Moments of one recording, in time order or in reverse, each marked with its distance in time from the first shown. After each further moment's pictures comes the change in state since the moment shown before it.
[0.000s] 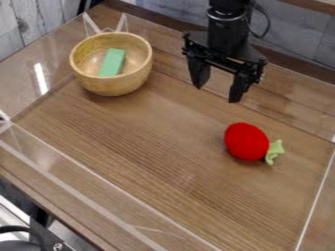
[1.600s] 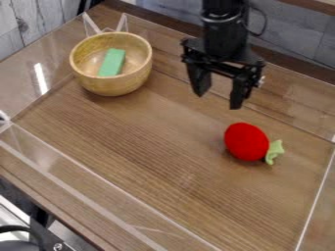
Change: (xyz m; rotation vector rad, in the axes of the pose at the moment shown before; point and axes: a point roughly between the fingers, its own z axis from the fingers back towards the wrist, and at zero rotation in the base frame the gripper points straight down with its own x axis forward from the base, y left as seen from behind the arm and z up) arm -0.013 -0.003 0.003 -0.104 0.015 -0.023
